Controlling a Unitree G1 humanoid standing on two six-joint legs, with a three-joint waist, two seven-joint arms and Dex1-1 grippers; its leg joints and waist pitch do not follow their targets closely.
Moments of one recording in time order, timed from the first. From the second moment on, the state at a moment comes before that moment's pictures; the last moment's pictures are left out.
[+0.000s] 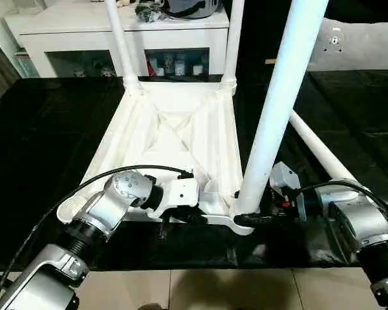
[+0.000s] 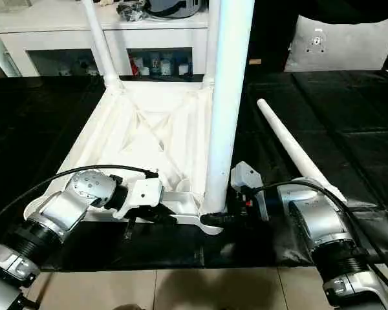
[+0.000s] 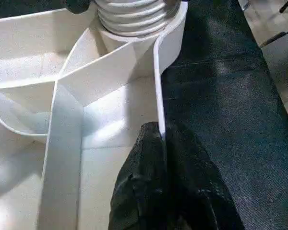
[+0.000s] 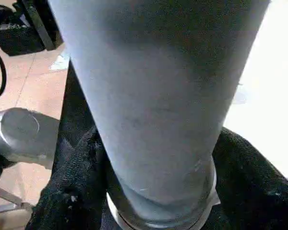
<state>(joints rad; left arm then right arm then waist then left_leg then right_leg) -0.56 0.40 -0.47 0.43 0.07 -0.01 -1.26 -0.41 -0.52 0.20 0.38 0.21 0.12 1.38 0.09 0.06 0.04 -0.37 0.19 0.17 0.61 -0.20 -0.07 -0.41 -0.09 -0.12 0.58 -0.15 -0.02</state>
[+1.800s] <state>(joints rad) -0.56 0.40 -0.46 0.44 0.06 0.01 -1.28 -0.42 -0.56 0.17 0.37 0.20 0.15 1.36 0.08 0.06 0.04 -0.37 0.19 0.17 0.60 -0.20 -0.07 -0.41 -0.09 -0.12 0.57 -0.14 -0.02</state>
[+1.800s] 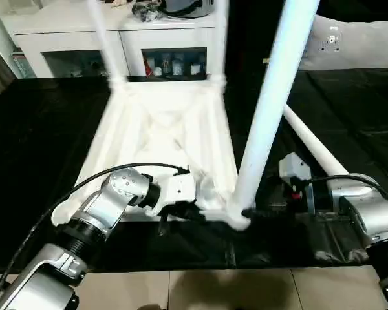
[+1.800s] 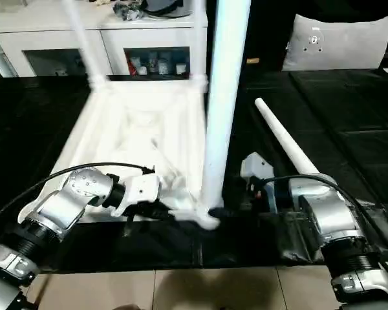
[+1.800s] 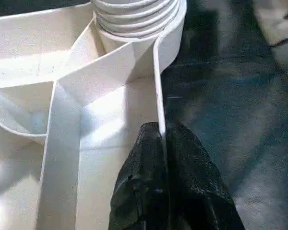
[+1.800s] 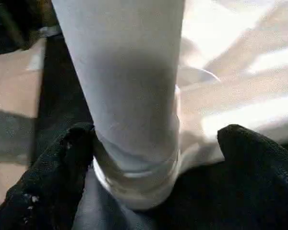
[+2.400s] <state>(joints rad) -0.58 0.40 -0.47 0.48 0.07 -0.04 -1.30 -0.42 -0.54 0.21 0.36 0.20 0.14 1.41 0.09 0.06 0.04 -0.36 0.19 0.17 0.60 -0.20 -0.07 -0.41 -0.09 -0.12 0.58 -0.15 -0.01</state>
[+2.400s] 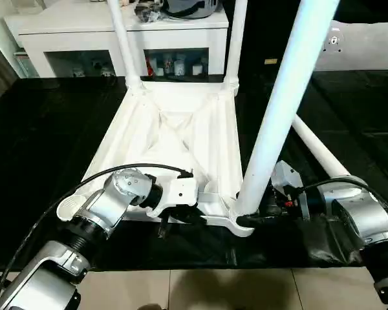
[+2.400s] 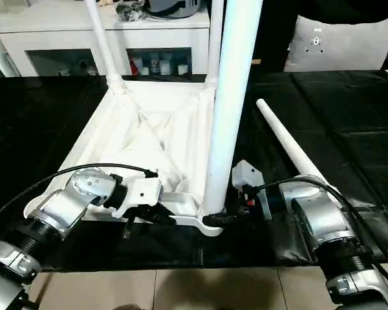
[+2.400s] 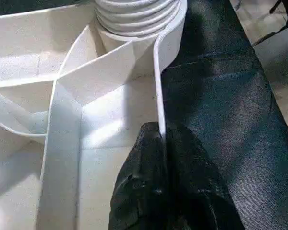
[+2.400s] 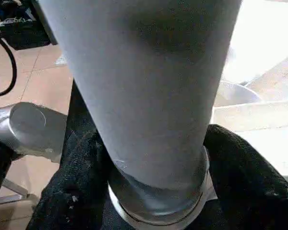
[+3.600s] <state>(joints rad) -0.52 0.14 -0.32 0.37 0.09 0.42 -0.78 -0.47 -0.23 0.00 0.47 0.16 0.30 0.65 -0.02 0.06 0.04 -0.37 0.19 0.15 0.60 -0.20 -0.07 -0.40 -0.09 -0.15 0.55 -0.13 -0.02</state>
